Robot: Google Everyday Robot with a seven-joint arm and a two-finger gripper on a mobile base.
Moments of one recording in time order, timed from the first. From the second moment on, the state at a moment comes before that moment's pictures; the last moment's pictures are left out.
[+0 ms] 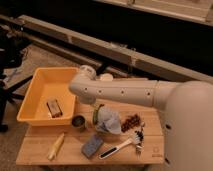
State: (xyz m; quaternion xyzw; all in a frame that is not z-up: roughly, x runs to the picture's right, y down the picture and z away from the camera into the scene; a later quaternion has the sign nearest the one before) arm -0.094 0.080 0.804 -0.18 -0.14 -0.55 0.80
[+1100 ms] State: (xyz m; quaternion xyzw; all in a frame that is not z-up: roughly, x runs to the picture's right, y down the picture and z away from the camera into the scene) arm -0.081 0.131 0.870 -0.25 -0.18 -0.51 0.80
